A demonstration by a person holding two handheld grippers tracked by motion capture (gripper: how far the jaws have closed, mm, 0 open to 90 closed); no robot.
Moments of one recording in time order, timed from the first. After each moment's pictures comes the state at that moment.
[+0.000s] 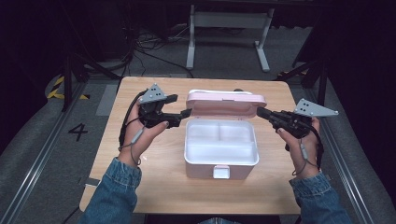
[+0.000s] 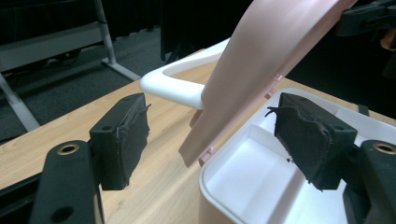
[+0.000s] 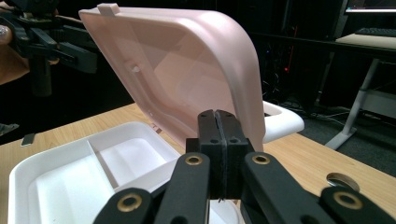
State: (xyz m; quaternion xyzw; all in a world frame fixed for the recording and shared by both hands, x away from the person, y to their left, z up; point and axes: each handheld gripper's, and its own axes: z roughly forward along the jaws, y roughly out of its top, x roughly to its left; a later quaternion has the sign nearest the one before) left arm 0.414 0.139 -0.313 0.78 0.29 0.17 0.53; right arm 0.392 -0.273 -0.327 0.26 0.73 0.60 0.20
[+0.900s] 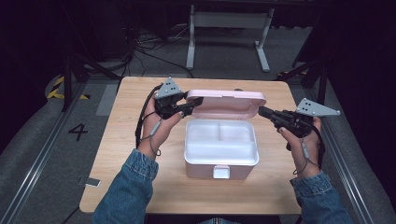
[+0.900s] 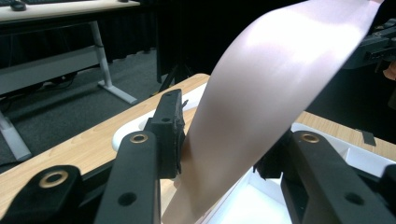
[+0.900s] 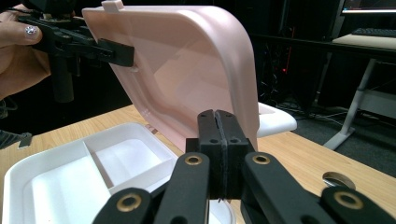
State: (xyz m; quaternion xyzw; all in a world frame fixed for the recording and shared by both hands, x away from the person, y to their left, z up) left arm 0.434 0.107 -0.313 0.76 0.27 0.17 0.56; right arm 0.394 -0.278 -0.328 0.27 0.72 0.60 0.21
